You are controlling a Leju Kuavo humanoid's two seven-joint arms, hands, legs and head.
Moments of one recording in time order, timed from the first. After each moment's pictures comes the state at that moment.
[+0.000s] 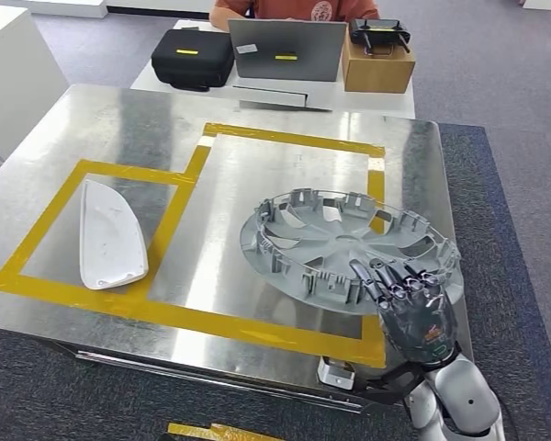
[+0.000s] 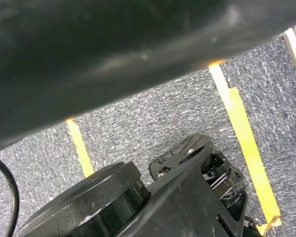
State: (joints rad) left arm -0.10 -0.18 0.84 -0.21 -1.19 0.15 -0.43; right arm 0.15 0.19 -0.11 -1.92 1.57 -0.69 -0.68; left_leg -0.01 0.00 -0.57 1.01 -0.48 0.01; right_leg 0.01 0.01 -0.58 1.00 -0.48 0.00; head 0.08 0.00
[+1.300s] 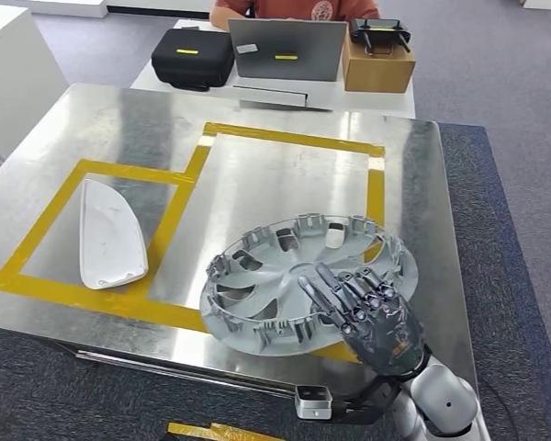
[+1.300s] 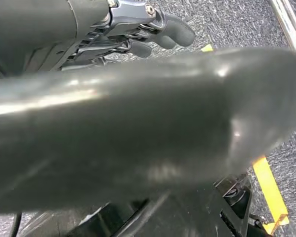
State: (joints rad) left arm -0.11 -0.18 0.81 -0.21 -1.20 0.15 -0.41; right arm 0.14 0.12 0.07 -1.92 1.57 -0.69 -0.70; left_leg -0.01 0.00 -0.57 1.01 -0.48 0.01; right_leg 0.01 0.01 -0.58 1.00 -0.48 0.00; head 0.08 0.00
